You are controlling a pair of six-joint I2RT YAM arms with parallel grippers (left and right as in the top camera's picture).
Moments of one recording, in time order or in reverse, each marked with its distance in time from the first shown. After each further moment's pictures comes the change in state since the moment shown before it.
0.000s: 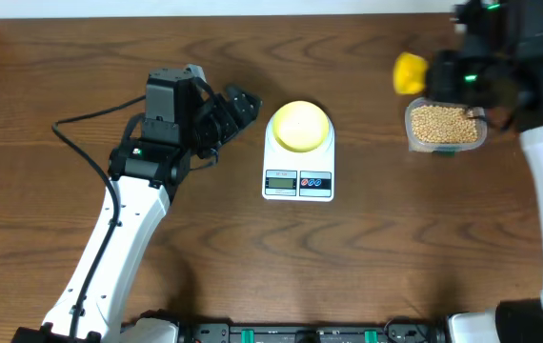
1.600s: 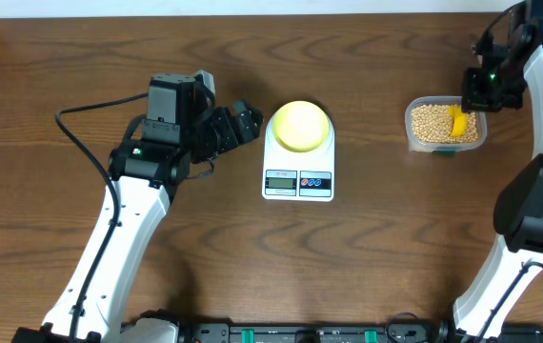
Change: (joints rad) left arm 0.000 0.000 0.000 -0.088 0.000 0.215; right arm -0.253 0.524 0.066 -0.039 0.040 -0.322
